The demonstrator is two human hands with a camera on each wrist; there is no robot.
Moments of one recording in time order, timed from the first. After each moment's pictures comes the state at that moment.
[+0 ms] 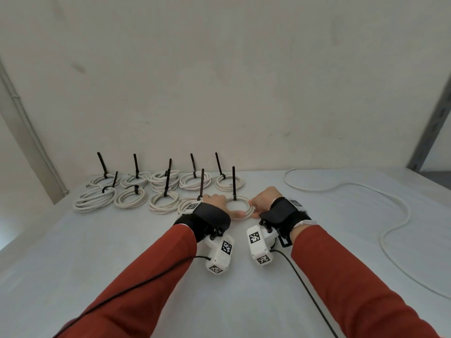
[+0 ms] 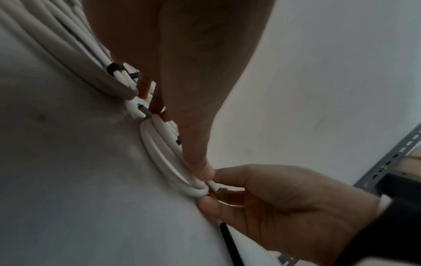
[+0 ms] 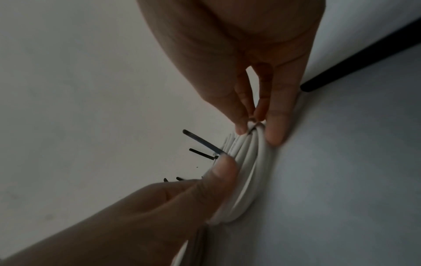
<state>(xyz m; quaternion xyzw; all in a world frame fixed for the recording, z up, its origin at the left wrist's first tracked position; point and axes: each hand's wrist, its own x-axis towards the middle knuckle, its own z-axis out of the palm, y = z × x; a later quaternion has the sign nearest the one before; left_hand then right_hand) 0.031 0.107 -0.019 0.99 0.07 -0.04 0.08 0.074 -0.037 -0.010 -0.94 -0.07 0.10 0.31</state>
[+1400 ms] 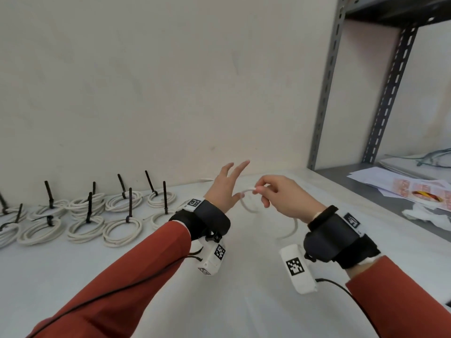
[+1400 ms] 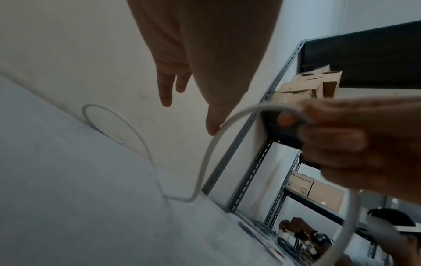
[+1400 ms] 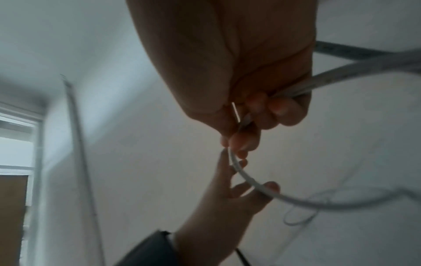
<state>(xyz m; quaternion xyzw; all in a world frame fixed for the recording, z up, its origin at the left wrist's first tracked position) 0.037 -0.053 0.031 0.90 -0.27 0.18 0.30 -0.046 -0.223 0.078 -0.92 -0.14 -0.08 0.37</state>
